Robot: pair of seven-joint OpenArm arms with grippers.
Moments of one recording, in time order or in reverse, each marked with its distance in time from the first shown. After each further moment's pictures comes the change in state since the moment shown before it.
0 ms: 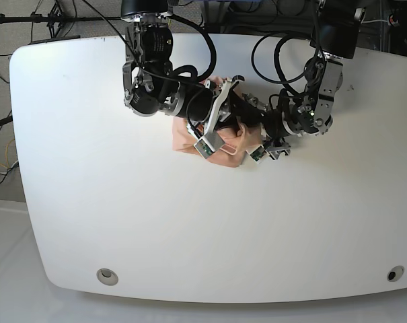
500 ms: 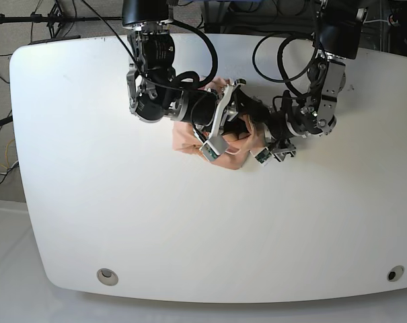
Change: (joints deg) left arm -0.1 -0.5 0.0 0.1 0.7 0.9 -0.2; right arm 2.6 0.3 -1.3 -5.8 1.7 0.2 1.4
